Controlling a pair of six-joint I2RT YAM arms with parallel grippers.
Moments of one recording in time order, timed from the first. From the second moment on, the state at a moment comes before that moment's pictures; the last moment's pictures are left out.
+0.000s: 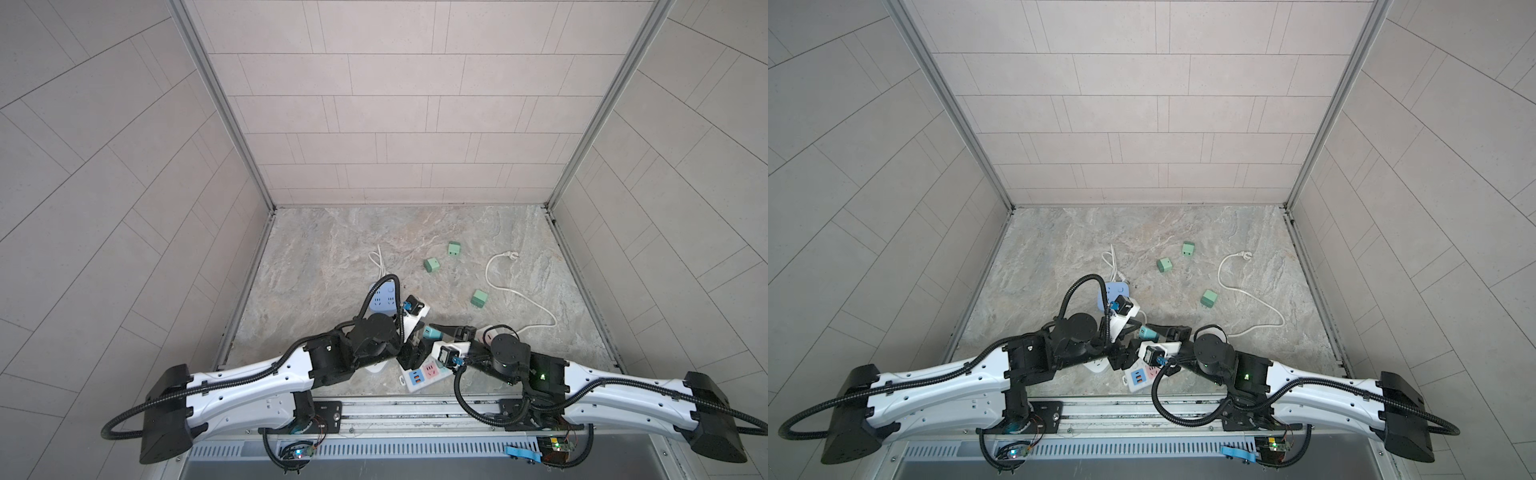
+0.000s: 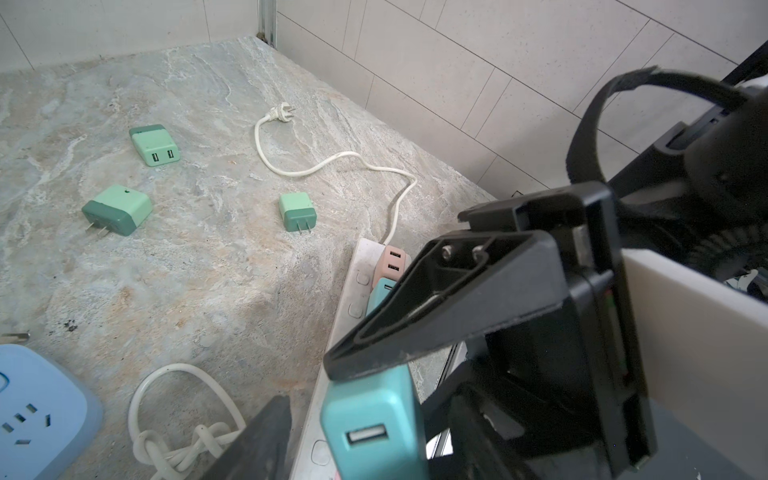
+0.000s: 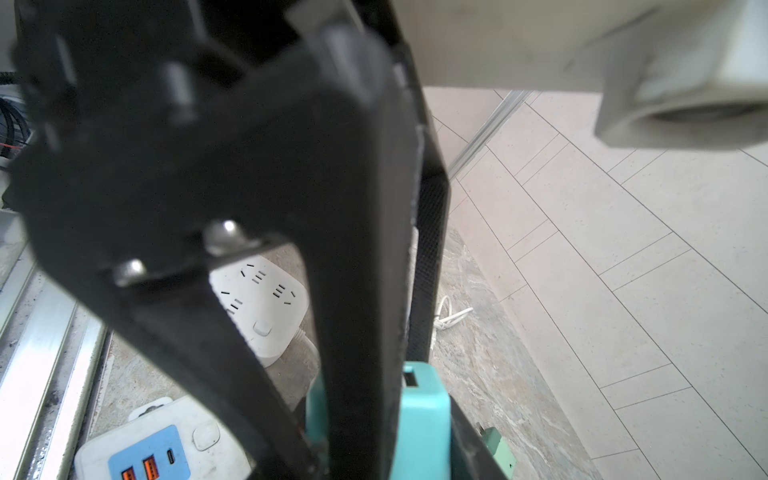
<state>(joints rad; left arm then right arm) -1.17 0.97 0.64 -0.08 -0.02 -0.33 1.18 0.75 0.35 0.21 0.17 -0.57</state>
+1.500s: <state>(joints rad) -1.17 0.90 0.64 -0.12 -0.04 -0.29 1.20 0.80 0.39 0.23 0.29 -0.54</state>
